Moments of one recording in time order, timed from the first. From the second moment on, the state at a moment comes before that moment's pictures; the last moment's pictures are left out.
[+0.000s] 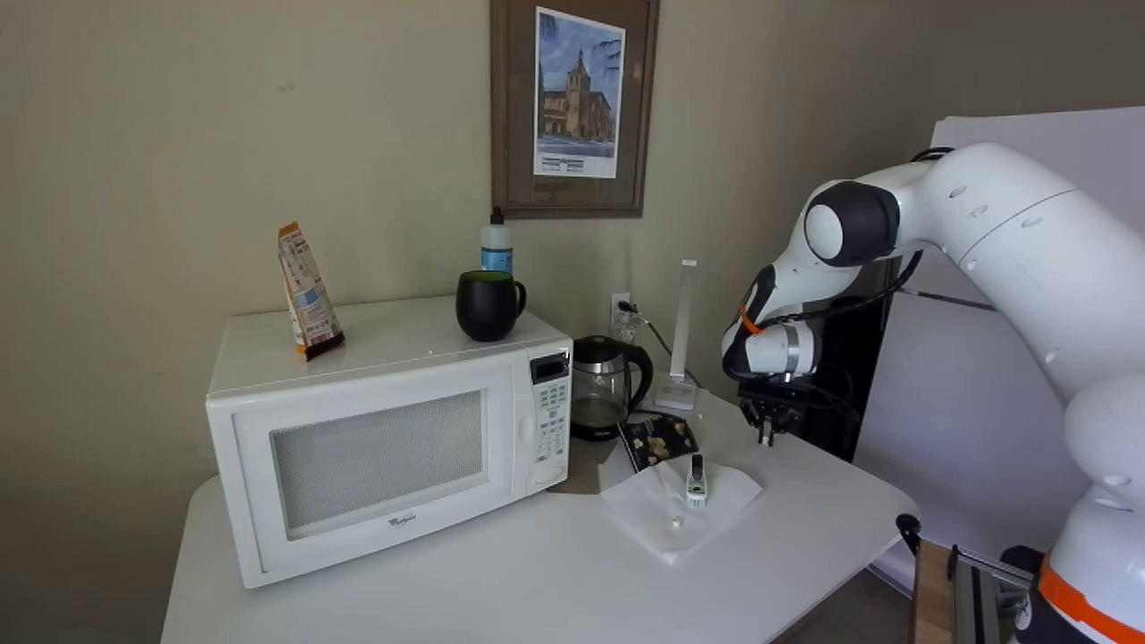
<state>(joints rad) -0.51 0.90 -0.35 -1.74 0.37 2.64 0.36</state>
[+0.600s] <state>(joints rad) -0.53 0.88 -0.32 -1.73 0.38 2.61 0.35</state>
